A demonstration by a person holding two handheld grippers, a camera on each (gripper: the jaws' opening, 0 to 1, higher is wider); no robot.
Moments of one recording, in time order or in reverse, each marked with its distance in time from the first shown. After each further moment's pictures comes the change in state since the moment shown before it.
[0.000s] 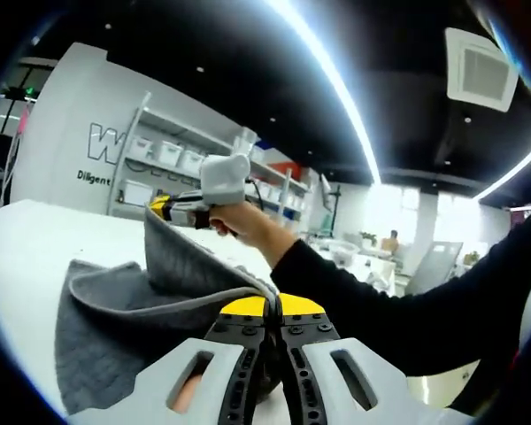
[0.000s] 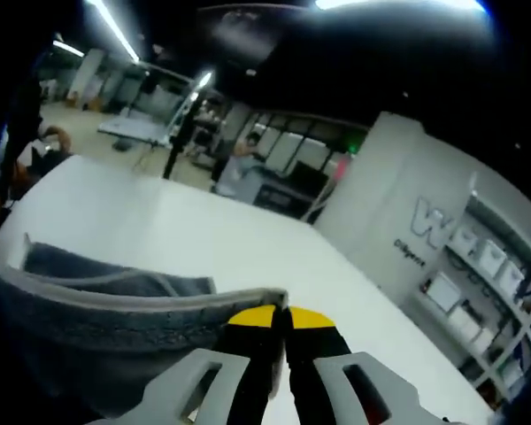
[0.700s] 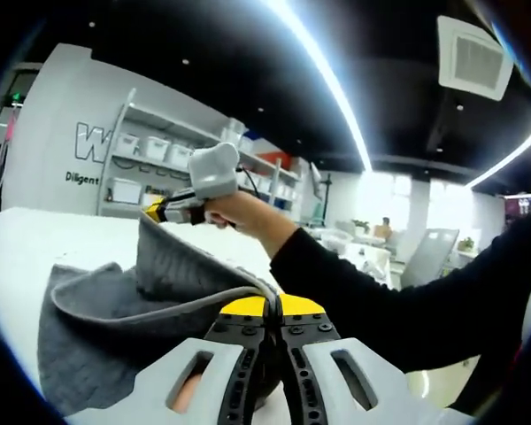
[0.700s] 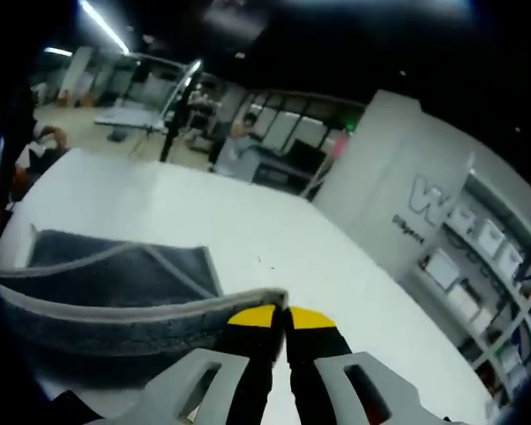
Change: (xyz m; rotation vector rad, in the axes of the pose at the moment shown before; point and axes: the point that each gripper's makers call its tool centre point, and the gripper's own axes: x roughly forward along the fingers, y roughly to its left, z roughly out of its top) left arm 0.025 -0.016 -0.007 0.046 0.054 -0.045; right arm -0.029 -0.019 -0.031 0.044 0.115 -0.002
